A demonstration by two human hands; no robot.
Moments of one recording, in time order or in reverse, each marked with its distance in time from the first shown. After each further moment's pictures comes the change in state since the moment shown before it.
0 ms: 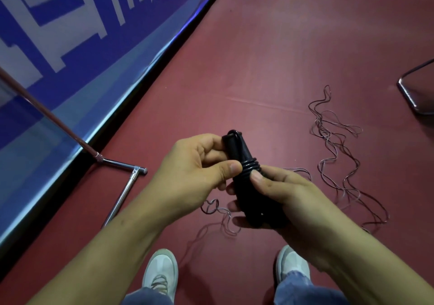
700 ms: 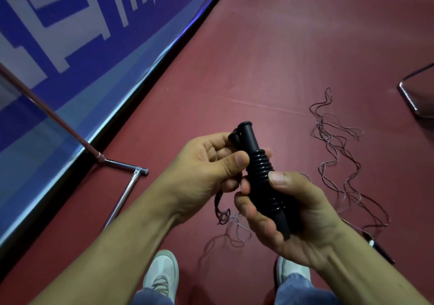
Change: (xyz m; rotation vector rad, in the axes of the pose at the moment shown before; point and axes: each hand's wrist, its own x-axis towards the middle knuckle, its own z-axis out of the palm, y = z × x) left_hand 0.003 0.005 0.005 -0.405 -0.186 -0.030; right_hand -0.004 -0.002 -0.001 0.537 -0.454 0.176
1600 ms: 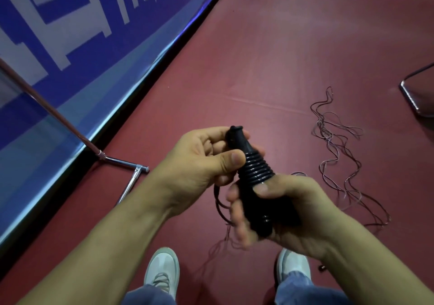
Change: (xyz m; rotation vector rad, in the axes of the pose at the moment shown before) left_hand -0.001 0.007 -0.006 0.013 0.030 -0.007; right_hand 0.009 -0.003 -0.009 -0.177 -0.005 0.114
